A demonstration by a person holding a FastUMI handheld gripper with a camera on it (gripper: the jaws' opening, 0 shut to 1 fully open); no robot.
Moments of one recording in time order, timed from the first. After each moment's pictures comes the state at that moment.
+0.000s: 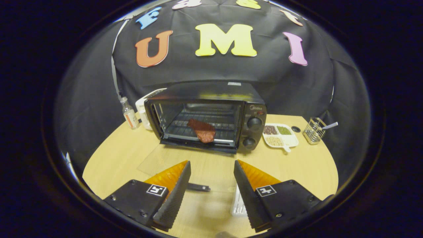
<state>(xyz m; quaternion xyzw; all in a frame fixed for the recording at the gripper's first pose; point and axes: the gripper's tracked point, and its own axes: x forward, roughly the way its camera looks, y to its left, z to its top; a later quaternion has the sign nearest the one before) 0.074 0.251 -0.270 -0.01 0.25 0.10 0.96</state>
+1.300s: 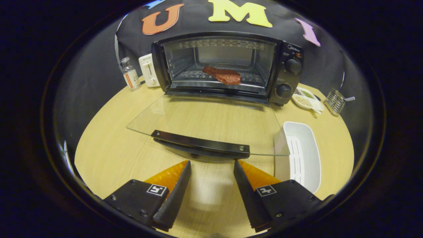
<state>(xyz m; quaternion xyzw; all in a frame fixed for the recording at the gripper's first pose) 0.068 0.301 -0.396 -0.03 0.36 0.10 0.93</state>
